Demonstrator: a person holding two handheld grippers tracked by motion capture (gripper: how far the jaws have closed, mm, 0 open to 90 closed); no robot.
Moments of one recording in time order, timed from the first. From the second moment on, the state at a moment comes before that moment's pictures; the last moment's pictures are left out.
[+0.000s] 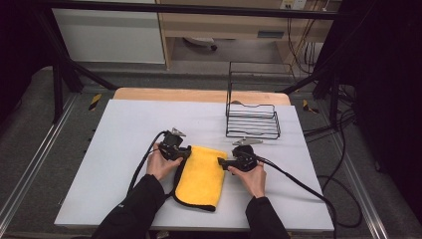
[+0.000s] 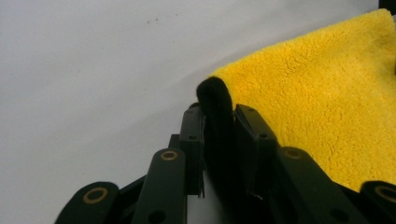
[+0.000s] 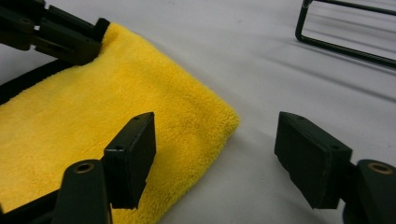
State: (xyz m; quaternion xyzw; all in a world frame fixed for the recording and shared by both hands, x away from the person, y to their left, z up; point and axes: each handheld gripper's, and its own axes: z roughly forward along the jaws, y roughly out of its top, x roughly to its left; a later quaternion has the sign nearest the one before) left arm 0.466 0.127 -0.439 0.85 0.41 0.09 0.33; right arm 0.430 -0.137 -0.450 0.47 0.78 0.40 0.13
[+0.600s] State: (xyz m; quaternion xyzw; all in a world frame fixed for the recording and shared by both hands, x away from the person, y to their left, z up) left arm 0.466 0.128 -0.440 0.86 0.39 0.10 0.33; right arm 0.432 -0.128 -0.452 0.48 0.78 0.39 0.12
